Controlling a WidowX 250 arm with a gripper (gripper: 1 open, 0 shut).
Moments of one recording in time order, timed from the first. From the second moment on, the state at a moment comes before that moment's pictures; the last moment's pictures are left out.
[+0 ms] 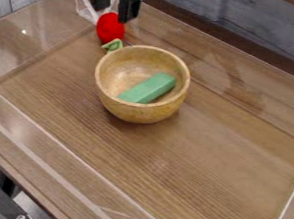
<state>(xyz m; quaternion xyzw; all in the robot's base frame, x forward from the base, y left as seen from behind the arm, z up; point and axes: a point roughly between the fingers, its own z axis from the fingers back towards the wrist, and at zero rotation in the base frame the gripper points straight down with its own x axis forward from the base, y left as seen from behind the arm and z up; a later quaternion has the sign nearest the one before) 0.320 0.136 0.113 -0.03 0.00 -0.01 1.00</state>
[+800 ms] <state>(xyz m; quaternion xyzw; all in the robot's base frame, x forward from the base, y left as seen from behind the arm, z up) 0.335 0.165 0.095 -0.04 -0.02 -0.03 1.00</state>
